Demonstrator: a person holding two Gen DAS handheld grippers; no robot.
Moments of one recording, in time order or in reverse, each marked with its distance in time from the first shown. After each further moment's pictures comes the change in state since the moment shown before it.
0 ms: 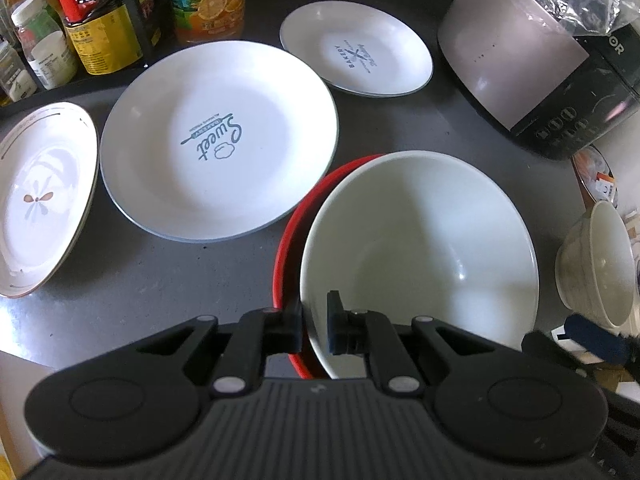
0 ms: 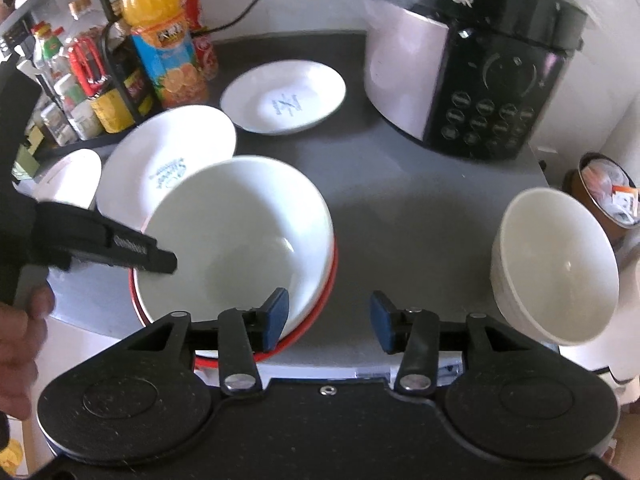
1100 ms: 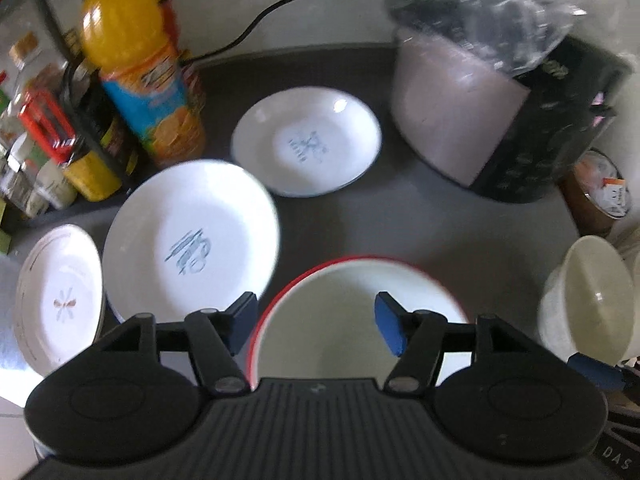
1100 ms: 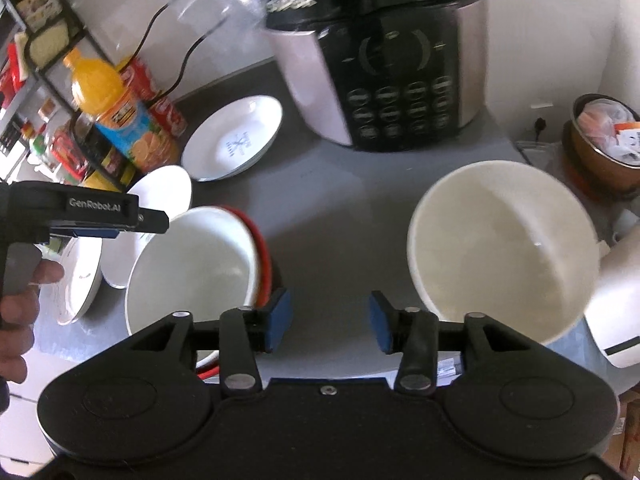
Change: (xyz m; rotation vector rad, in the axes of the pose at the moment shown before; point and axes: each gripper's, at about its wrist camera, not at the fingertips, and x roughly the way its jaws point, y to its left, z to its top) left arm -0.035 -0.090 0.041 0.147 -0.160 0.129; right arm -0.011 -0.116 0.001 0.216 -0.043 0.166
